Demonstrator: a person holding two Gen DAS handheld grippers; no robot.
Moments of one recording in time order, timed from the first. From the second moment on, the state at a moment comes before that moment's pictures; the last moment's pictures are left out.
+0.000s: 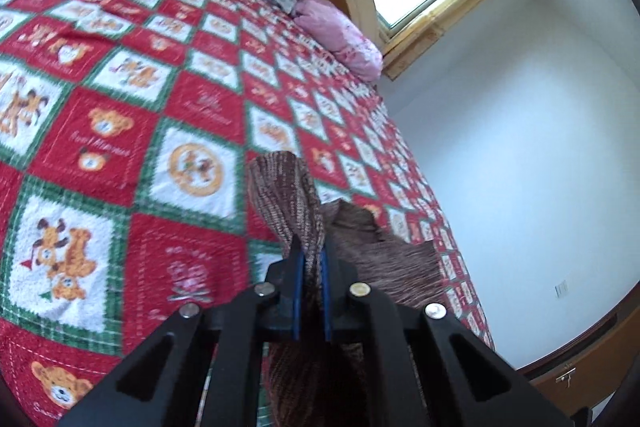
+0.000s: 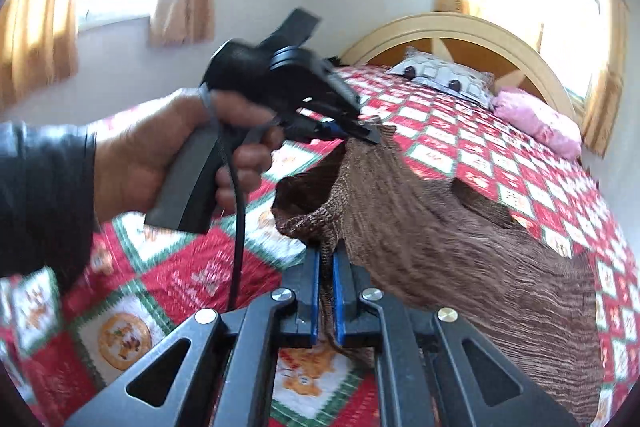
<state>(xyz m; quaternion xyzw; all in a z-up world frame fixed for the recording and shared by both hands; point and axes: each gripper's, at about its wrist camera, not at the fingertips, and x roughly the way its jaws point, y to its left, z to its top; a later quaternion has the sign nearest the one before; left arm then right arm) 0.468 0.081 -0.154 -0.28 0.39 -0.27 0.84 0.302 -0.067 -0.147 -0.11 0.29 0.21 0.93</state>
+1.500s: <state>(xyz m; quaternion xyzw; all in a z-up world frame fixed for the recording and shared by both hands) 0.495 -0.193 -0.154 -0.17 0.45 -0.34 0.81 0.276 -0.362 -0.186 0.22 0.34 0.09 0.91</state>
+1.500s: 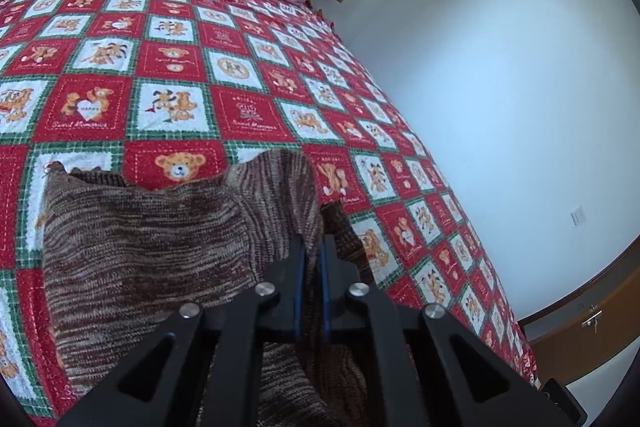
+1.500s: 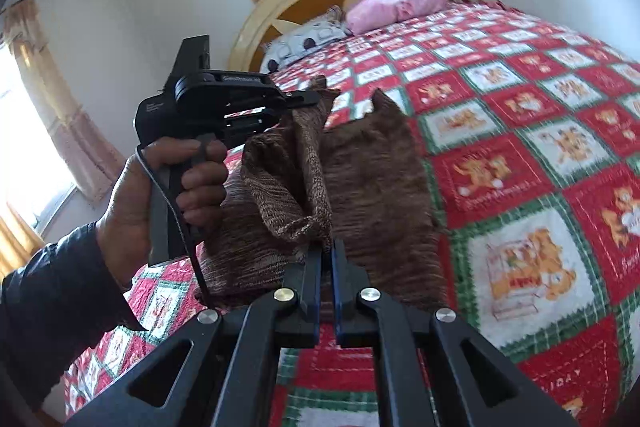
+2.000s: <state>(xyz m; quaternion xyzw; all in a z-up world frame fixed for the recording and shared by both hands) 0.480 -0.244 -0.165 -0.08 0.45 -0.34 0.82 0.264 -0.396 -0.205 0.30 0.36 0.08 0.88</state>
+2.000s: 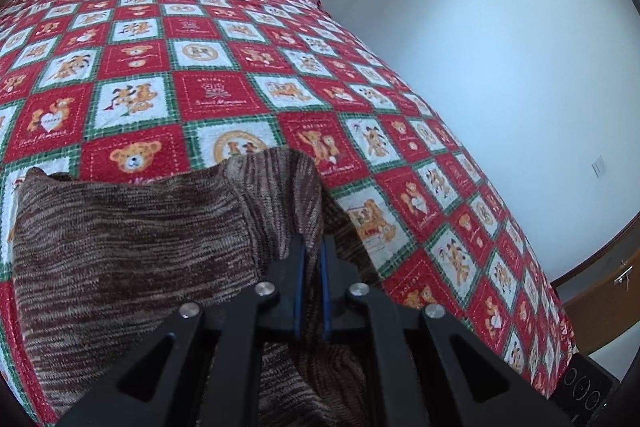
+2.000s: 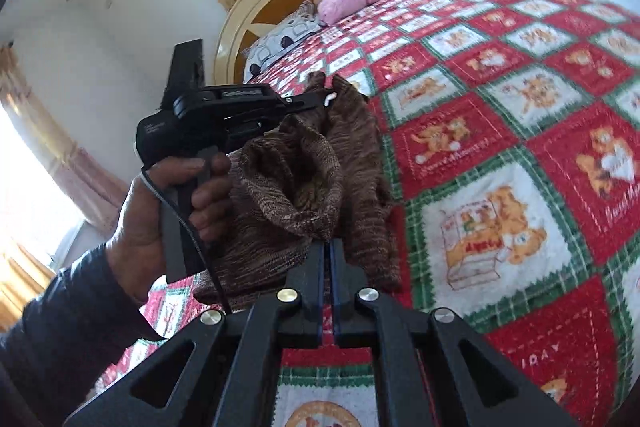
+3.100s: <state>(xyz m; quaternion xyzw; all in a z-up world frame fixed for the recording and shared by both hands) 0.357 -0.152 -0.197 0.05 0.42 -0.23 0.88 0.291 -0.393 -0.206 0.20 0.43 0.02 0.88</state>
